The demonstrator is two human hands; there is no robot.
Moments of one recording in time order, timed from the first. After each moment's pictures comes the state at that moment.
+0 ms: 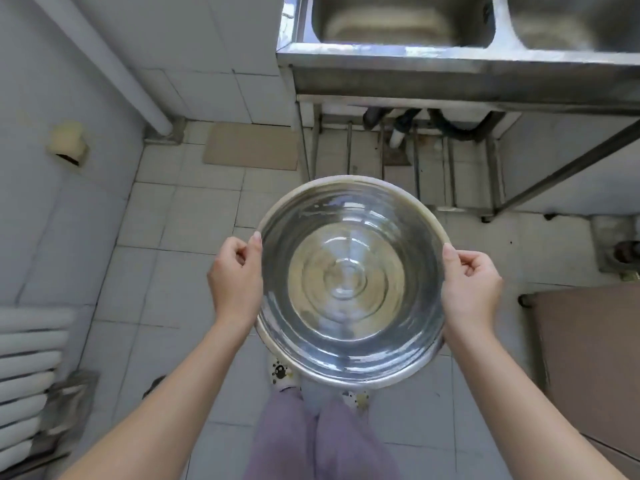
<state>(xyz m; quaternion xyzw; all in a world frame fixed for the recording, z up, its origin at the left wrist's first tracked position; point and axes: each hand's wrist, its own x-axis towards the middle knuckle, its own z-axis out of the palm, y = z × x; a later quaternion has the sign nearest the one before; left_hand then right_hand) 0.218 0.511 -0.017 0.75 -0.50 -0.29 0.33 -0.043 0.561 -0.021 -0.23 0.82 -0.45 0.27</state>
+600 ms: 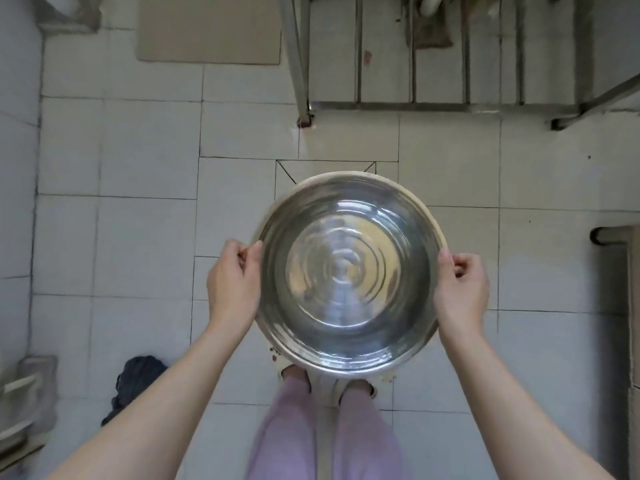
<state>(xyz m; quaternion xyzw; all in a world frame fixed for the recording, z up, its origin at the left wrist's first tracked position) 0.261 0.516 -0.296 0.76 -0.55 -0.32 0.16 -0.003 0.586 -0.306 -0.19 0.88 -0.31 0.30</state>
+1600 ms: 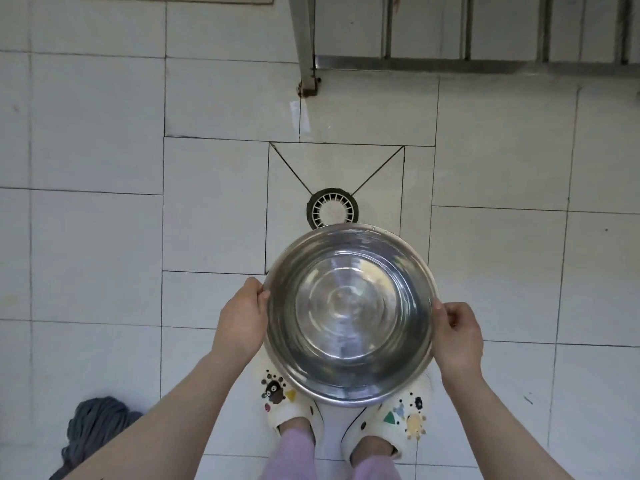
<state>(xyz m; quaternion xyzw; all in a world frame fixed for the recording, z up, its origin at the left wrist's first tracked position) 0.290 0.510 -0.504 0.72 -0.57 -0.39 -0.08 0.009 0.603 -0.506 -0.14 0.90 -0.19 0.37</state>
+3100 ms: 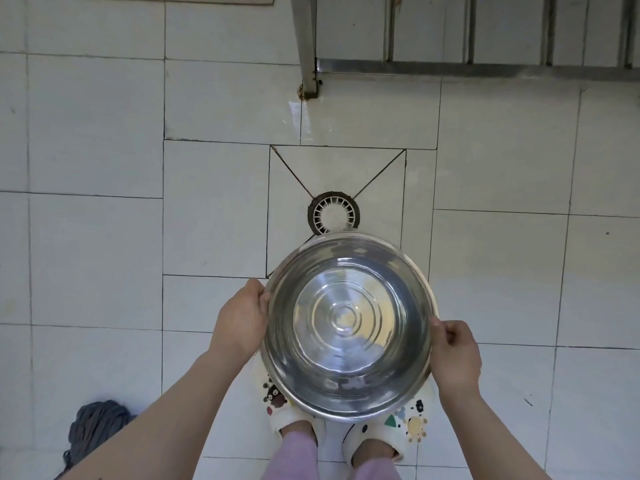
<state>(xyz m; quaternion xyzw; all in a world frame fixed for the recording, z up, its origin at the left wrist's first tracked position) 0.293 0.496 -0.503 0.70 -0.58 -0.40 -0.10 0.021 0.610 -0.501 -0.10 0.91 -0.16 0.38</state>
